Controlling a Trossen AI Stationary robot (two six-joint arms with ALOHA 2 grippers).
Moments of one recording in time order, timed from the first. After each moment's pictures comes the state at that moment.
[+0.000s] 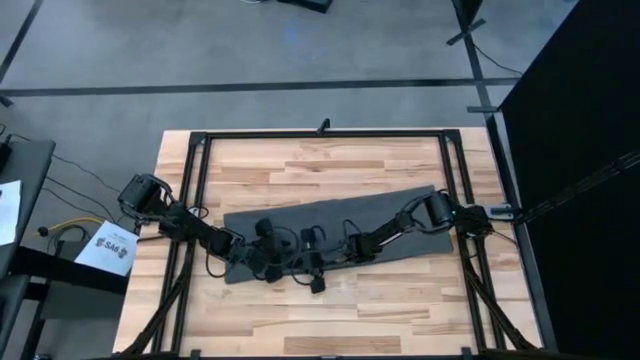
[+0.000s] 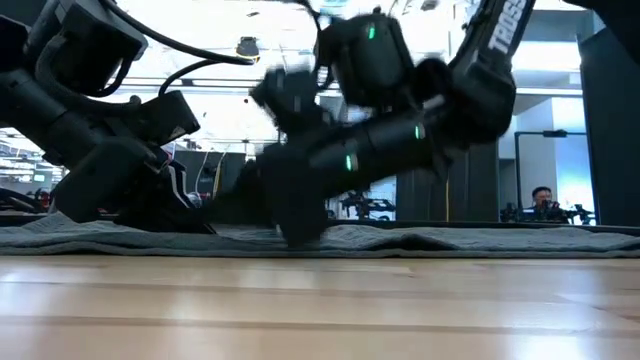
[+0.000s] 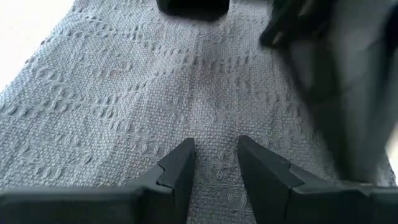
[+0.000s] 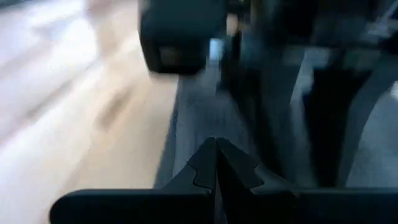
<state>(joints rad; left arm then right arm) -0.42 1.70 0.41 0.44 -0.55 -0.45 0.22 2.29 1.18 0.78 0.09 -0.17</state>
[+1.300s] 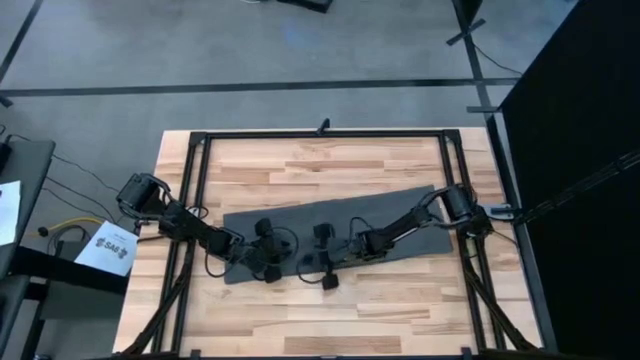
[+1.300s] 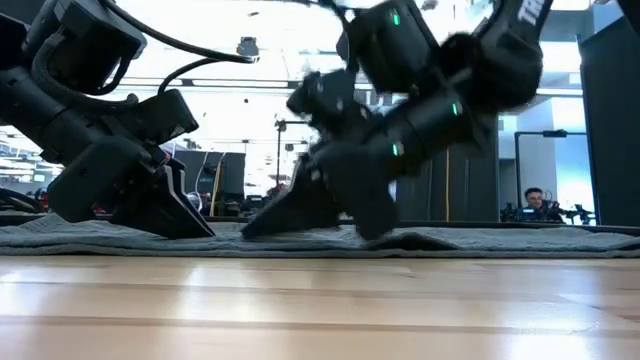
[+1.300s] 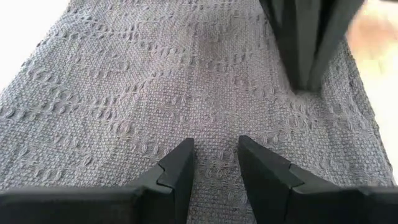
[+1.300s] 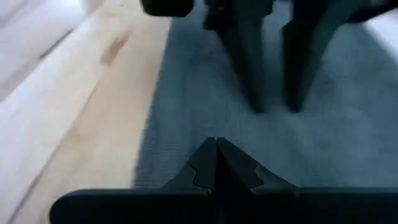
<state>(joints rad) -0.42 1.67 0.41 0.43 -0.54 -0.42 0.24 2.17 1.05 0.59 0.14 -0.08</state>
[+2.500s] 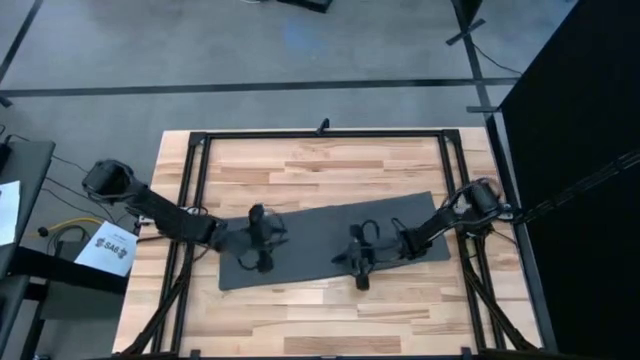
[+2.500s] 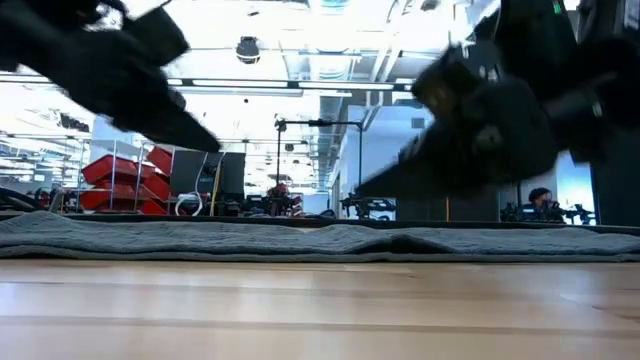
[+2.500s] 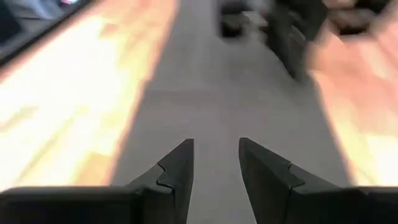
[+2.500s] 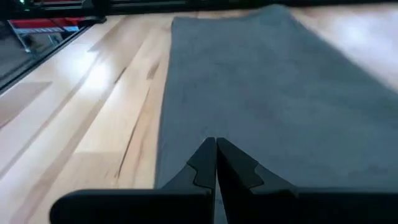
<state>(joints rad) -0.35 1.30 0.41 0.36 -0.56 -0.25 0.33 1.99 0.57 1.08 0.23 0.14</state>
